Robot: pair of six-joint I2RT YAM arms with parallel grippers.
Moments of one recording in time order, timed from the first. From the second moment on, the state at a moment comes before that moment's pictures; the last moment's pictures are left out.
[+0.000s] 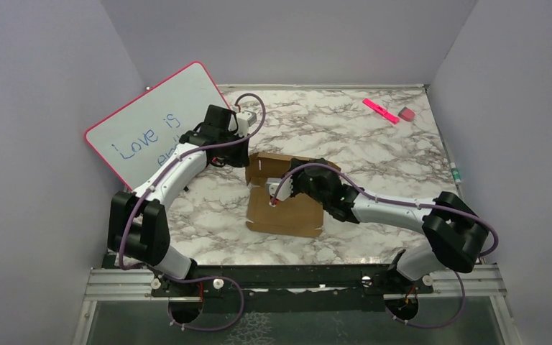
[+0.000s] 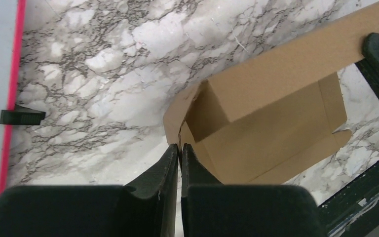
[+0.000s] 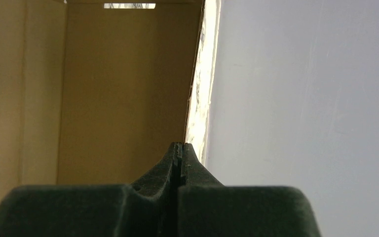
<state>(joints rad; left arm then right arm) -0.31 1.52 1.20 -0.58 0.36 0.03 0.90 1.47 0.76 0.35 0.16 -1.29</state>
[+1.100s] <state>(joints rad) -0.48 1.30 0.85 -0.22 0.19 -0.46 0.94 1.51 0.61 0.62 0.23 -1.43</state>
